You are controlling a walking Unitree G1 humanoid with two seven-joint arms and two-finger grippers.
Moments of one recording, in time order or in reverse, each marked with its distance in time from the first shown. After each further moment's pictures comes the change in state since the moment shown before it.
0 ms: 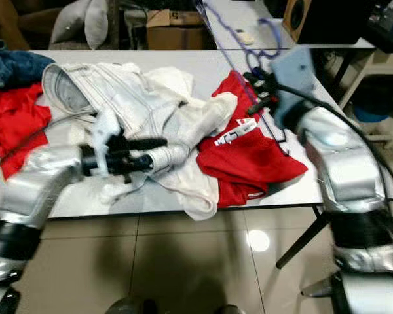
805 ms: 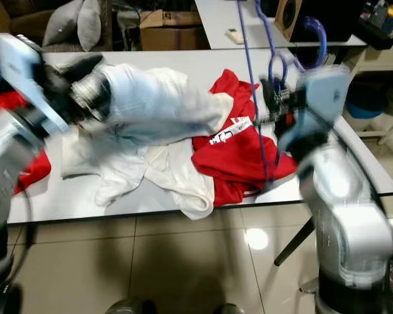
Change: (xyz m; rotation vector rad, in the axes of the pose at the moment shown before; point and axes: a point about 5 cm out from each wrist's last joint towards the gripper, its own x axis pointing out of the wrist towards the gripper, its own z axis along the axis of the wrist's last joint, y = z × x) left arm -0.035 -0.004 0.065 0.047 -0.166 0.466; right arm -0.066 0.035 0.004 0.290 -0.070 -0.235
